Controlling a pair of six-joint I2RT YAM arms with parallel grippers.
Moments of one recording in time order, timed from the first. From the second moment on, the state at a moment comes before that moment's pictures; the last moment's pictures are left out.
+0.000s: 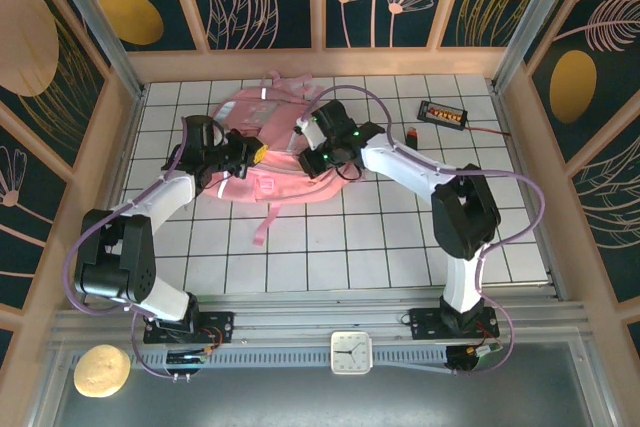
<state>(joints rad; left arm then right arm) -0.16 1.52 0.91 0.04 0.64 -1.35 0.70 1.89 1.53 -0.57 -0.26 0.08</state>
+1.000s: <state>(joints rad) 0.01 1.66 1.13 -0.27 0.73 -1.01 0.80 1.86 1.56 -0.63 -0.20 0.14</state>
